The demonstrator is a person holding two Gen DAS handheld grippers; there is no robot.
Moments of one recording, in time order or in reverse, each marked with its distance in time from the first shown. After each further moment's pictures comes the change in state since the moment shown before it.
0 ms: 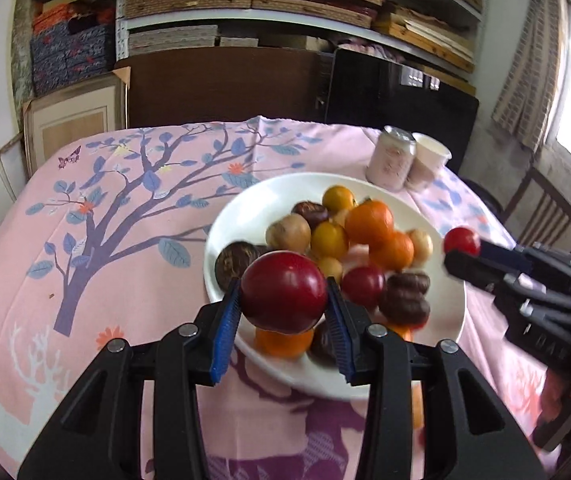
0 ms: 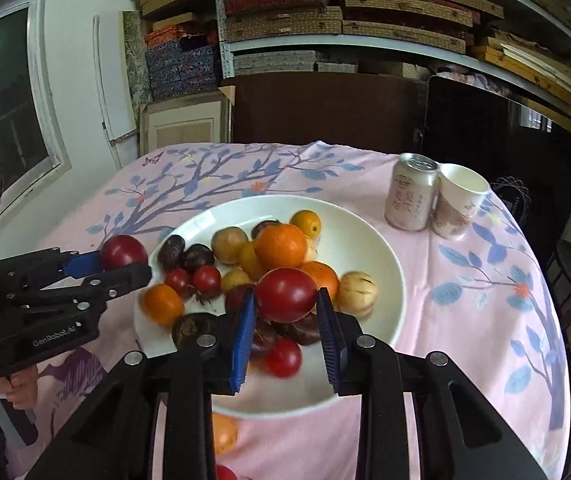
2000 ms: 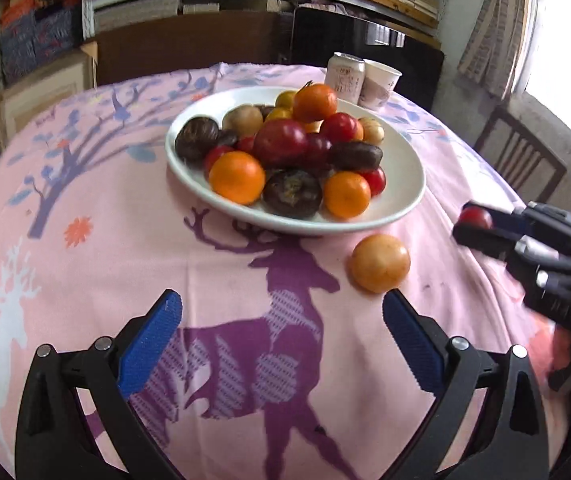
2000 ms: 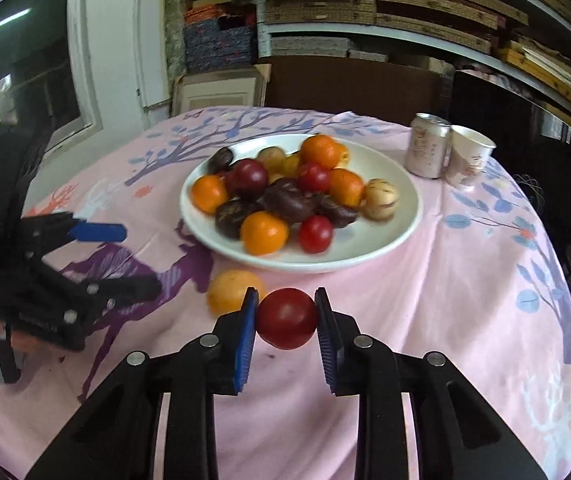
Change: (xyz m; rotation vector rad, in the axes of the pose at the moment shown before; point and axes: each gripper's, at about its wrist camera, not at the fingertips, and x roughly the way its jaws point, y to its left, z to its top) left arm -0.021 -0.025 -0.095 0.111 0.097 -0.051; right arm -0.056 0.001 -0.094 -0.067 0.028 -0.004
